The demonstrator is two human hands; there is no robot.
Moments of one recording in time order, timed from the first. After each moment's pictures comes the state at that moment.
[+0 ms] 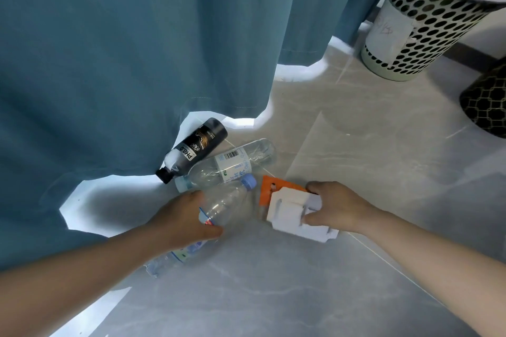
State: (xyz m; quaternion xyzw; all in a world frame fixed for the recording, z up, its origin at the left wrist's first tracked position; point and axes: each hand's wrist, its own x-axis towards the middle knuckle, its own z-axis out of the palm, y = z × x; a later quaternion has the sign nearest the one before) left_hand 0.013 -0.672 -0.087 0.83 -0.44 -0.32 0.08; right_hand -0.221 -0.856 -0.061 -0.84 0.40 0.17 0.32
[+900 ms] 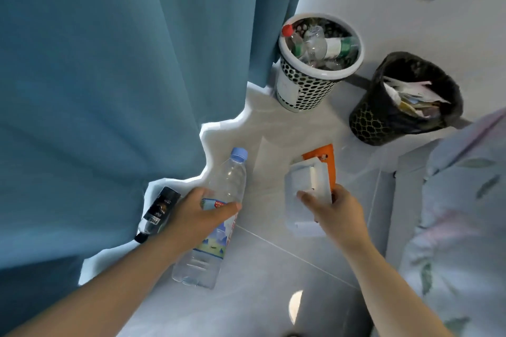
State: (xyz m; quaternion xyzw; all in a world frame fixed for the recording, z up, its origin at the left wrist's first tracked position) left_hand -0.067 -0.817 0.208 0.78 -0.26 -0.51 0.27; right_hand -0.297 -0.898 0.219 -0.58 0.69 -0.13 0.41
